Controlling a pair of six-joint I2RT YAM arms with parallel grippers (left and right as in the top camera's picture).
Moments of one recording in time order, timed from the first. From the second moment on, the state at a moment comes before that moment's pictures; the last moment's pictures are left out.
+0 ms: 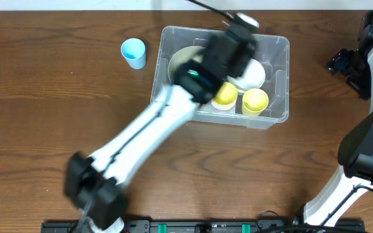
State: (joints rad) left arm -0.70 1.81 1.75 -0.53 -0.28 -0.11; right arm -0.30 2.06 1.91 -1.27 0.19 0.62
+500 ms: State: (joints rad) left arm 0.04 1.85 1.78 -0.70 -0.16 -0.31; right arm -0.30 2.06 1.91 -1.27 0.19 0.62
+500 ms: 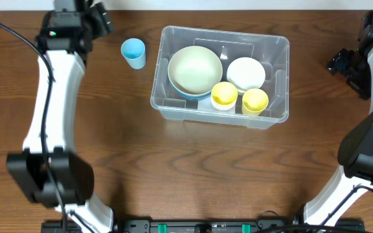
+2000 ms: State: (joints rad) left arm -0.02 2.21 1.75 -0.69 -0.01 -0.30; right arm -0.30 2.06 1.91 -1.27 0.19 0.62
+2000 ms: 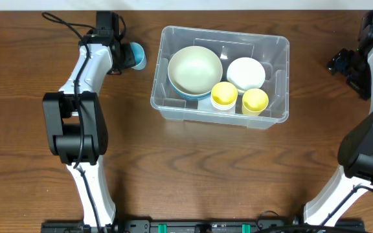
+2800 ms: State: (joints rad) left arm -0.04 1.78 1.75 -0.70 0.20 -0.30; right arm -0.30 2.06 1.91 -1.27 0.19 0.62
